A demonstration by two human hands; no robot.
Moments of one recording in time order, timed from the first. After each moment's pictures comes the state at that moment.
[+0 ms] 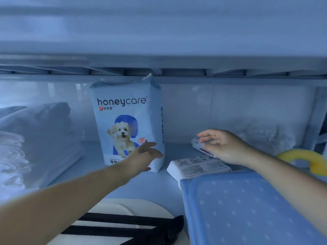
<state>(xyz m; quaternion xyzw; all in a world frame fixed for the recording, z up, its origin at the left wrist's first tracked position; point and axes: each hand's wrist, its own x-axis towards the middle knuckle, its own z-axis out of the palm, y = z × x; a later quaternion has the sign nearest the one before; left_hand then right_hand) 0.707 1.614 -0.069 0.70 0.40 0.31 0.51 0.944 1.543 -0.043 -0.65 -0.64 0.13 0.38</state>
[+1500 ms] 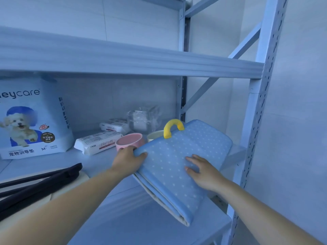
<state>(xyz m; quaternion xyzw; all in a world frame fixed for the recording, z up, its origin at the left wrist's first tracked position) 0.836 1.374 -0.117 0.86 0.34 0.26 0.30 1.003 1.183 -0.165 -0.86 -0.42 0.03 0.30</state>
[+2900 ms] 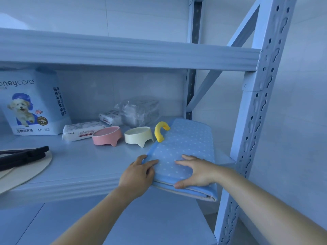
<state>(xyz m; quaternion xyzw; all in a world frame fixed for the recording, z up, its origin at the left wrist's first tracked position) 0.996 1.230 -0.183 0.89 0.38 0.23 0.12 1.184 1.110 -0.134 -0.77 -0.62 0.15 0.07</state>
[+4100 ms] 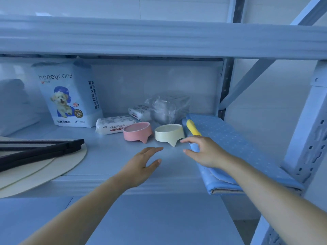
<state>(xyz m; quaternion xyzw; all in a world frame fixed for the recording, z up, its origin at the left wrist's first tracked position) 0.926 1.301 -0.168 0.89 0.32 0.25 0.22 1.149 1.216 -0.123 -0.67 -0.68 0.06 0.29</state>
